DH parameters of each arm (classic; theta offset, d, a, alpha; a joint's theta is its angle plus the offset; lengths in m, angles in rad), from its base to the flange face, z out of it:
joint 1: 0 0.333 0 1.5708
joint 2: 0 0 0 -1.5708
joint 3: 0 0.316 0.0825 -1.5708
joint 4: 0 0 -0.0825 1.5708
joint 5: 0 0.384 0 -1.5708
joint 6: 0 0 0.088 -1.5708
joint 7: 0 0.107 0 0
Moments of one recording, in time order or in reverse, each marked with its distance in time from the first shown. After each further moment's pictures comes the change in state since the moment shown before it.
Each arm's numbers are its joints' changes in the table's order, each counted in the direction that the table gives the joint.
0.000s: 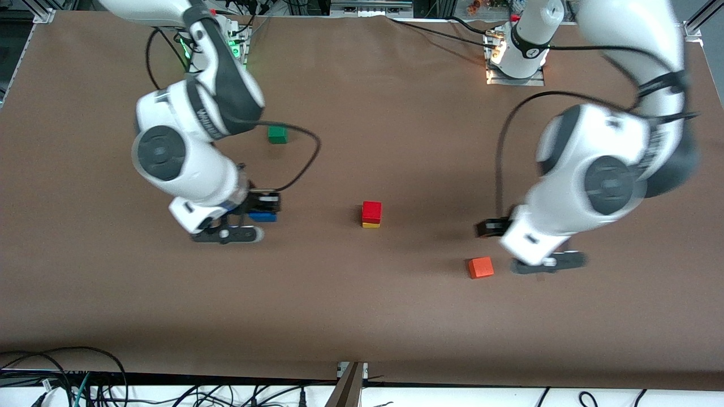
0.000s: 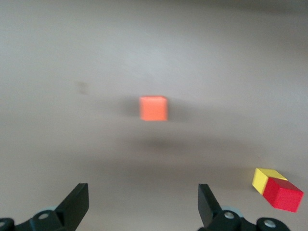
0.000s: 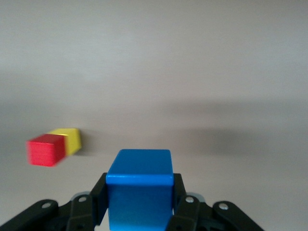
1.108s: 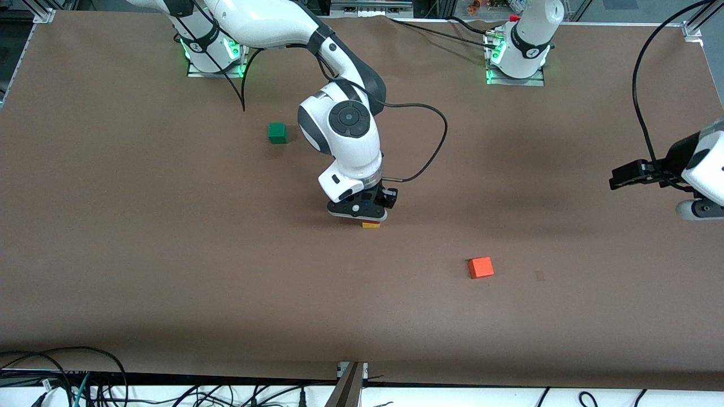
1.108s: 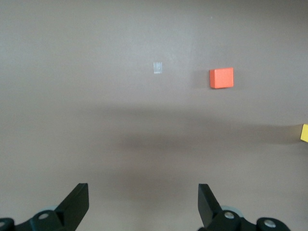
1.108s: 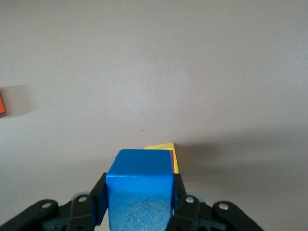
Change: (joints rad) left arm 0.214 0.341 0.003 0.296 0.000 0.099 0.299; right arm 0.284 -0.239 -0.020 -0.083 -0.090 -0.339 0.422
